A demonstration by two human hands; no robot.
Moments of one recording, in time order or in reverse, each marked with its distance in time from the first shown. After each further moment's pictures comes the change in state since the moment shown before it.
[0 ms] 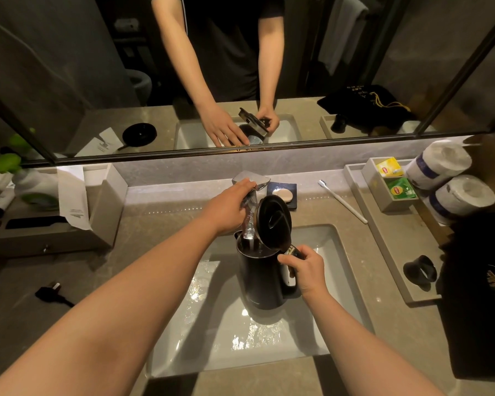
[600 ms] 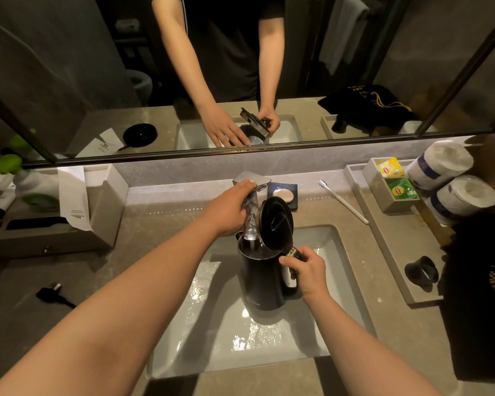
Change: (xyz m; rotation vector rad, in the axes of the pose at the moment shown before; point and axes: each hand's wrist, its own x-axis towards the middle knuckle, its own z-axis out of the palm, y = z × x) left_hand -0.001 0.001 -0.002 -0.005 -0.010 -0.010; right_hand 0.000 0.005 -0.001 0.012 0.008 -0.007
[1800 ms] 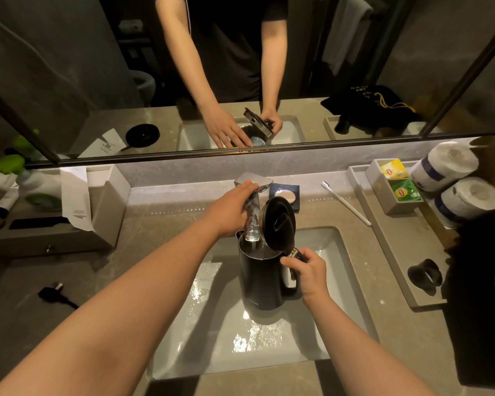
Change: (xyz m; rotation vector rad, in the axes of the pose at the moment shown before) left_hand 0.002 -0.007 0.006 -0.011 -0.002 -0.004; right_hand 0.002 0.000 0.001 0.051 -0.005 0.009
